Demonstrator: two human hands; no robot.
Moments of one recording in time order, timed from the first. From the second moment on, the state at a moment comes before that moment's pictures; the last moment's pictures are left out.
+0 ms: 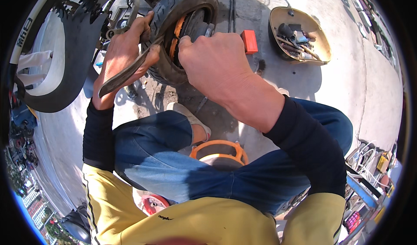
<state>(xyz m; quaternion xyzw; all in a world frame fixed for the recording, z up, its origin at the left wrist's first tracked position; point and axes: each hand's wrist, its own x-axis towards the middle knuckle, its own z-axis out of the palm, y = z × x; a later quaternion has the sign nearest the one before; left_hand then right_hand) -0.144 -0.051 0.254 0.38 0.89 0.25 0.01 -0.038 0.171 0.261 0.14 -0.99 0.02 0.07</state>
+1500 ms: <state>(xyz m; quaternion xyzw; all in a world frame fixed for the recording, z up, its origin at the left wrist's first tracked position) -0.142 -0.048 0.263 0.41 0.88 0.25 0.00 -0.043 0.139 0.156 0.27 -0.89 0.30 0.21</state>
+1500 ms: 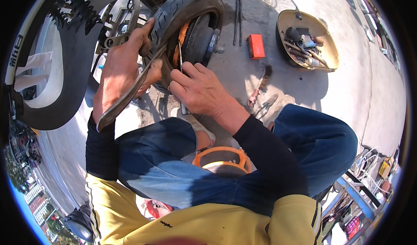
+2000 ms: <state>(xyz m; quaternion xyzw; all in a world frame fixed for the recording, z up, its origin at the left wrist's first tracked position) -0.141 -0.048 0.262 0.40 0.88 0.25 0.02 -0.060 0.151 0.177 0.24 -0.89 0.34 0.17</state>
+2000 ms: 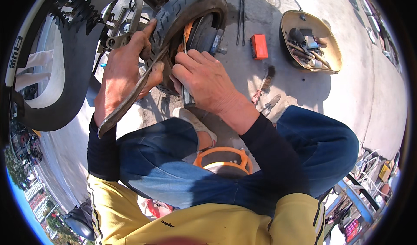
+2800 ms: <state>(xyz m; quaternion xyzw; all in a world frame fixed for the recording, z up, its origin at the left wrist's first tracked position) -0.138 -0.041 0.269 0.38 0.89 0.24 0.04 -0.109 0.212 0.214 0.09 -0.77 0.62 0.06</state>
